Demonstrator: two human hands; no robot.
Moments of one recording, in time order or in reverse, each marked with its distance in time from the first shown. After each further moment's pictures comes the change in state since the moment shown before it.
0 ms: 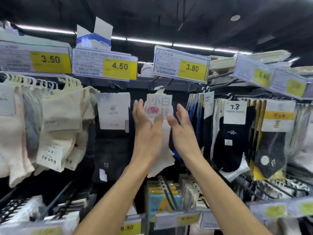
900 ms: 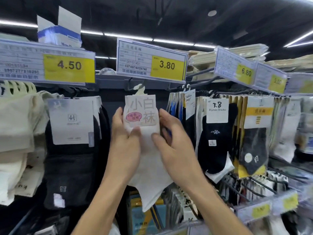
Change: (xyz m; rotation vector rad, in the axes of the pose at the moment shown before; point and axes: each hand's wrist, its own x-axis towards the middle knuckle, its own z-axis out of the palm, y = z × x) left_hand 0.004 -0.009 0.004 -0.079 -0.045 -0.152; right_hand -0.029 -0.005 -0.029 -0.107 -0.011 -0.221
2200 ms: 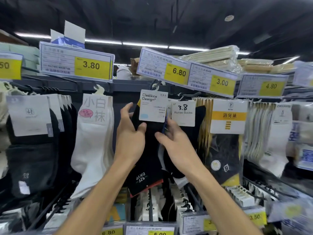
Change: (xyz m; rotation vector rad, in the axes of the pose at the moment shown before) left_hand -0.004 -0.001 0.121 0.230 0.144 0.131; right_hand 0.019 0.061 -0.117 0.142 -0.185 0.135
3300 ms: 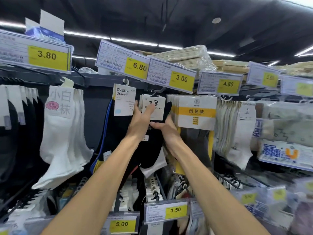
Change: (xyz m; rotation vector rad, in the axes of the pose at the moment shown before) left_hand 0.022 0.007 0.102 -0.322 -0.282 -0.218; right_hand 0.045 0.047 -0.058 0.186 0.110 0.236
